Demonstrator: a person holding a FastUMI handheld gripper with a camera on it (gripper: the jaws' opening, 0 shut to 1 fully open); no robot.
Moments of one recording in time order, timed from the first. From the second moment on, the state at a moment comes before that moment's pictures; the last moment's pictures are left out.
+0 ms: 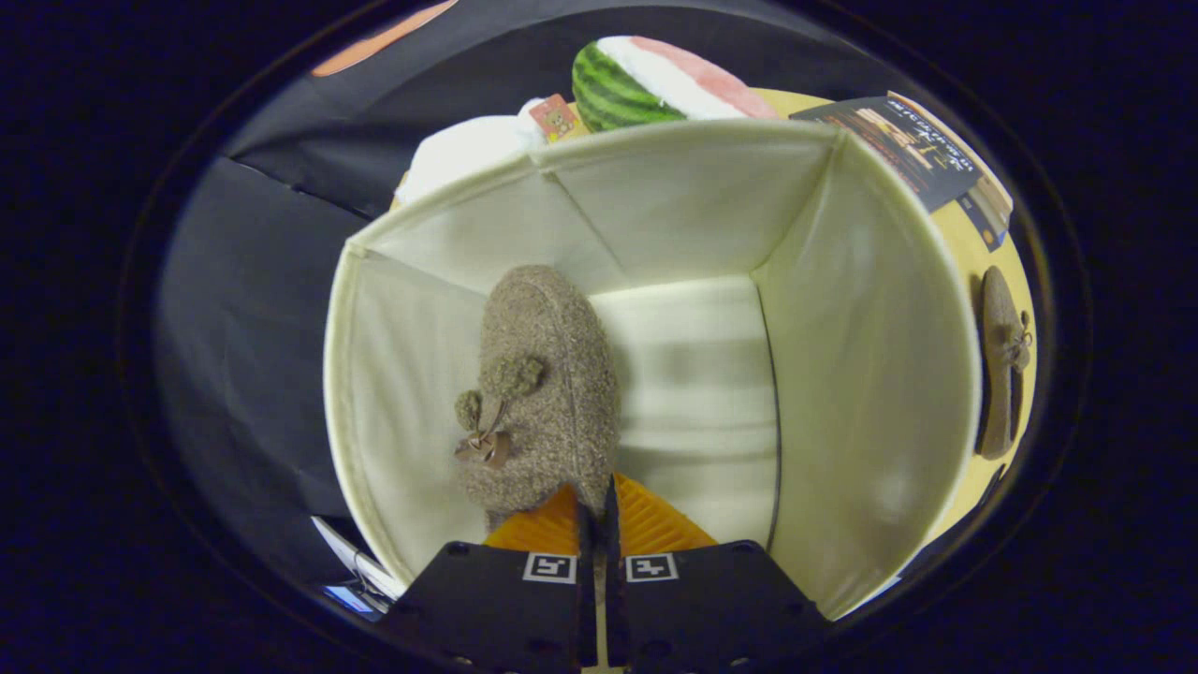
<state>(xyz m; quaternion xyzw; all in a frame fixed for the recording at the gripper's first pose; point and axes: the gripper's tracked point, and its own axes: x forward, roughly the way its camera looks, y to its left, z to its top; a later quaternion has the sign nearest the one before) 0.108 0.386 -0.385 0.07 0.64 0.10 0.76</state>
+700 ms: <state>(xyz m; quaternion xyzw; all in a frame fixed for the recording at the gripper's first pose) 0.088 0.390 -0.325 0.05 0.59 0.18 0.79</state>
